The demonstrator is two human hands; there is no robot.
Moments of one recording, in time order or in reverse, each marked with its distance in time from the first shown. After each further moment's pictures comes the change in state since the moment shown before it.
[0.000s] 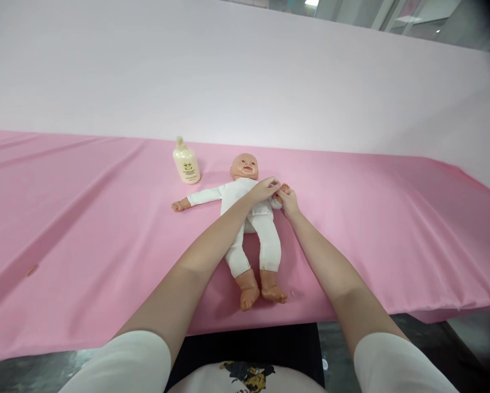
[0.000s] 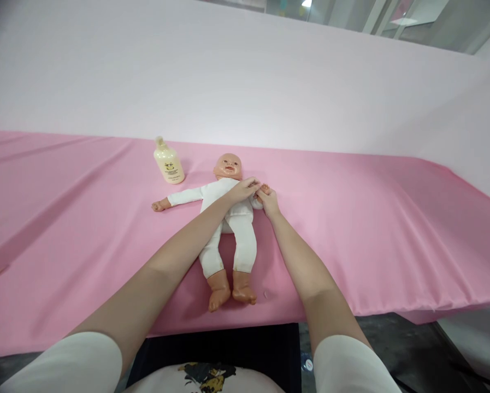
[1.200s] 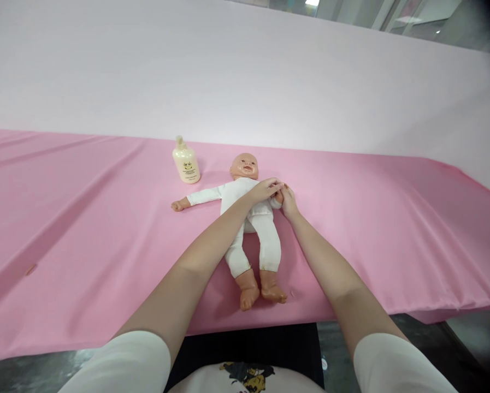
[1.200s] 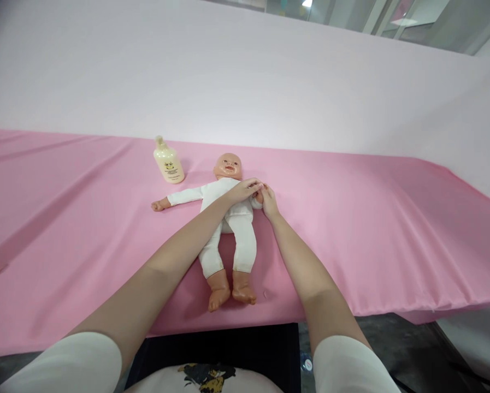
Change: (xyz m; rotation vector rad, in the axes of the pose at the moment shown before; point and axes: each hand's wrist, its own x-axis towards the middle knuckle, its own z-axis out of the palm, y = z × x) left_hand 0.004 -0.010 -0.002 -0.026 -0.082 0.069; right_hand -0.005 -0.005 0.003 0.090 -0.085 -0.152
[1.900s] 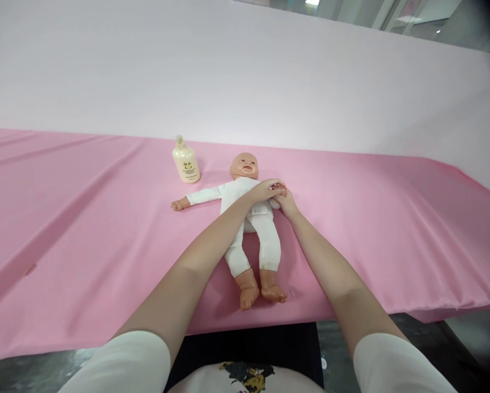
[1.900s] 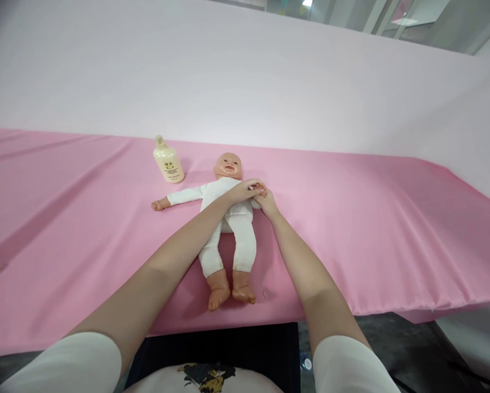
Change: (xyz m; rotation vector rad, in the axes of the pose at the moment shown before) left_hand -0.001 0.007 -0.001 0.037 -0.064 0.107; right_hand 0.002 0.006 -0.005 -0.018 -0.072 0.106
